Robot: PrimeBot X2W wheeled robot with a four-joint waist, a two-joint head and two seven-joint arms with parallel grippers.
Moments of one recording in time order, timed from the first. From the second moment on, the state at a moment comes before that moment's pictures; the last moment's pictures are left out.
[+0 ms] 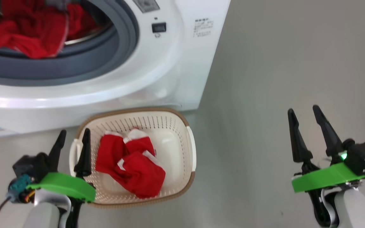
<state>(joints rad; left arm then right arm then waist) -0.40 0.13 -0.04 0.56 -0.38 -0.13 -0.26 -0.19 -0.05 -0.02 0.18 0.30 0.13 -0.26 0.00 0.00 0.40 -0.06</state>
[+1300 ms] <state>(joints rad) -0.02 0.07 0.11 0.21 -0.30 -0.13 -0.26 0.03 -0.04 -0.07 0.18 0.29 0.13 -0.26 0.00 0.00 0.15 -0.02</state>
